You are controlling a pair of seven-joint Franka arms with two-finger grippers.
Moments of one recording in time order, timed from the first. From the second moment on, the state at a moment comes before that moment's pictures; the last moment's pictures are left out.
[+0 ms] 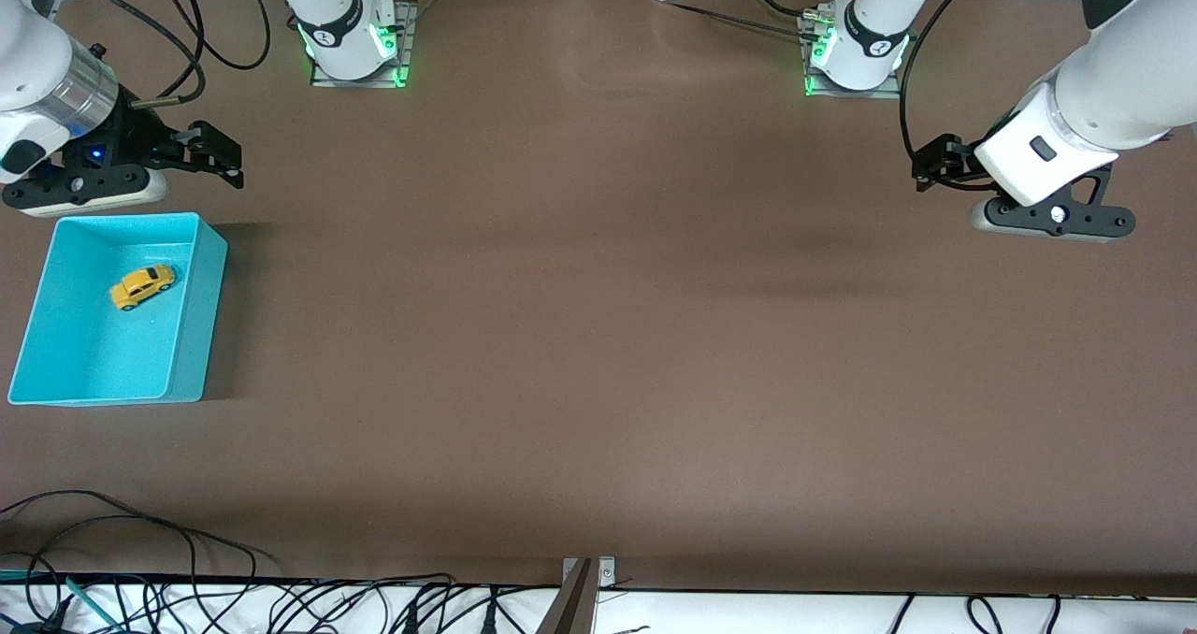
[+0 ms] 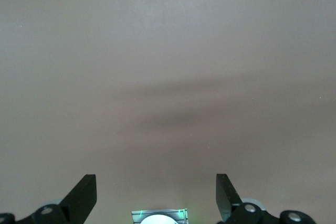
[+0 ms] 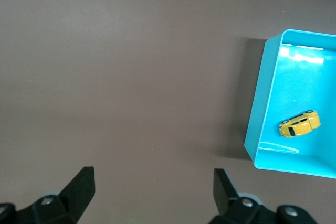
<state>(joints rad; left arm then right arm) 0.00 0.16 -0.22 -1.39 0.04 1.36 -0.11 0.02 -0.04 0.09 -1.72 0.00 1.65 -0.06</state>
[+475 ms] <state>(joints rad) 0.01 0.18 -0.22 -1.38 0.04 1.36 -0.11 0.02 -0.03 0.09 -1.72 0.00 1.65 -0.04</state>
